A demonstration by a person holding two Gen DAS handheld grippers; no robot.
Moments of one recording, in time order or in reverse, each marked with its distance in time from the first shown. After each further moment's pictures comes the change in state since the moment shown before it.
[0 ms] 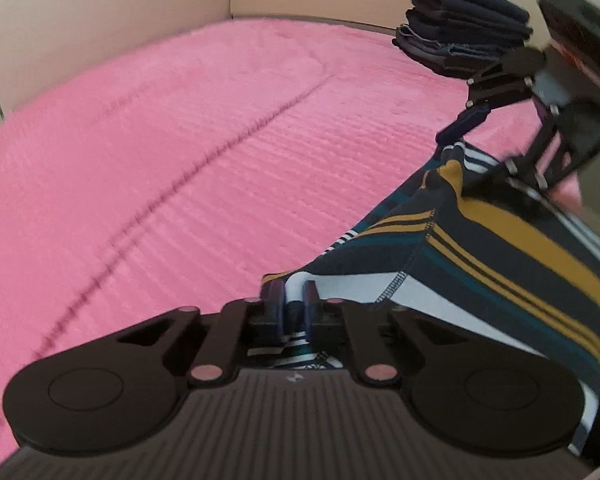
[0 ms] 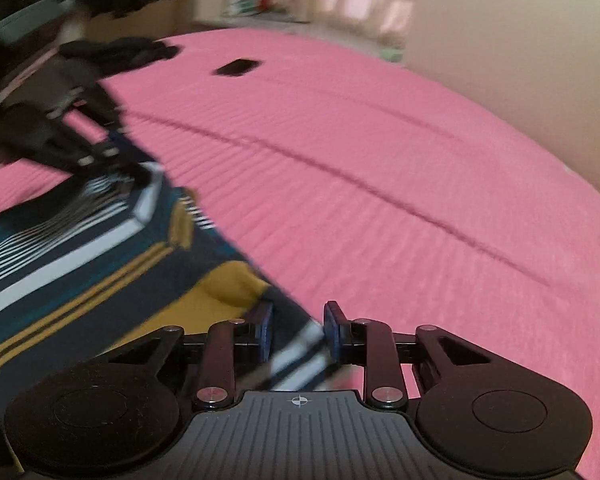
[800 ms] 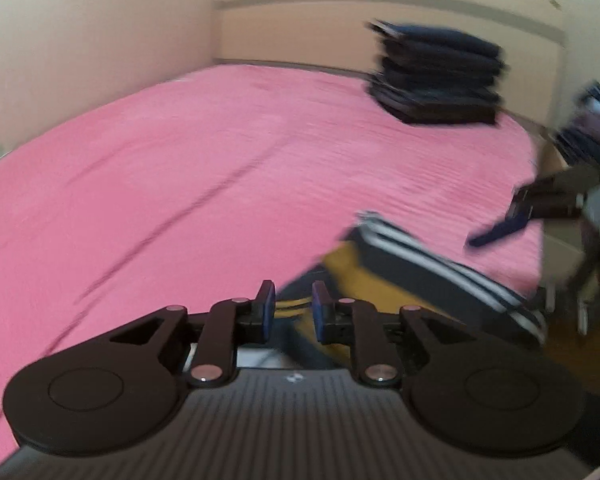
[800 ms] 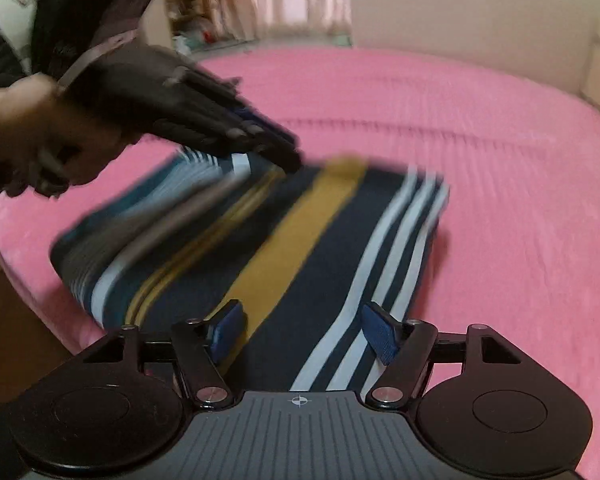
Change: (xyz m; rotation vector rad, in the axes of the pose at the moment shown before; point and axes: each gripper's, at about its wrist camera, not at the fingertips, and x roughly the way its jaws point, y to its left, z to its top) left arm -0.012 -0.080 0.052 0.006 -0.071 -0.061; right arm -0.077 0.095 -0.086 0.331 -0.075 0.053
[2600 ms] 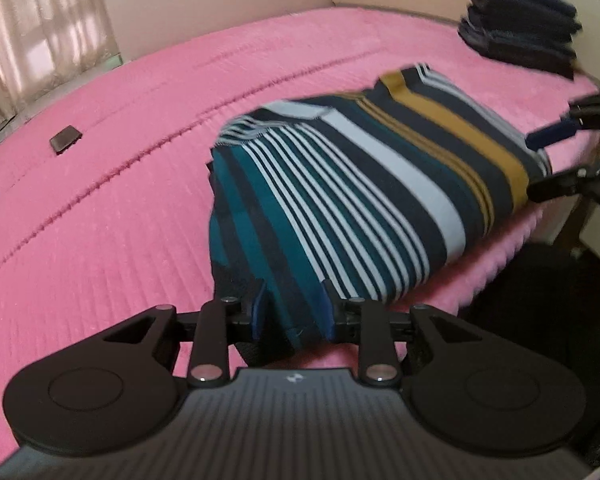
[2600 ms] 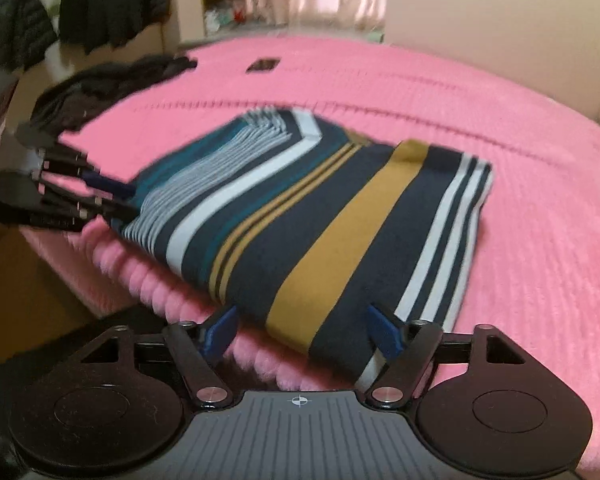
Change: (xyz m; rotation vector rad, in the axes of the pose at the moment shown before) left arm -0.104 -0.066 -0.159 -0.230 0.132 0.345; right arm -0.008 0.058 -0.022 -0.147 0.063 0.007
